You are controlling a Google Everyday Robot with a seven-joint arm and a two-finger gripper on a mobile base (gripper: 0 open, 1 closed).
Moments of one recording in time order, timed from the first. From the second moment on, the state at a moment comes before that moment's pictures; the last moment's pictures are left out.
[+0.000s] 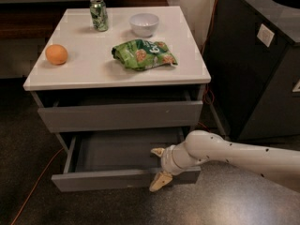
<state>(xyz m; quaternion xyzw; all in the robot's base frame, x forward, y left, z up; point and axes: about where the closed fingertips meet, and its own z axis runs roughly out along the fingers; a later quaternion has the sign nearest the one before) 0.501 -0.031 0.504 -0.65 0.69 0.19 0.26</state>
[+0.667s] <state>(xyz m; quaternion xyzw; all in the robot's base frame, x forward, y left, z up) 0.560 -0.054 0.506 -0.61 0.72 0.17 0.30</state>
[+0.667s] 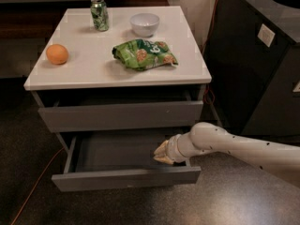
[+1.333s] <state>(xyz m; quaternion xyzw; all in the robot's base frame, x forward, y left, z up) 0.594 -0.068 0.468 -0.60 0.74 0.11 0.28</state>
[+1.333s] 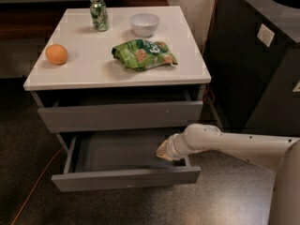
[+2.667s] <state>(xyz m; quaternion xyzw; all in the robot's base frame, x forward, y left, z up) 0.563 -0.037 0.405 -0.62 0.74 0.15 0.23</state>
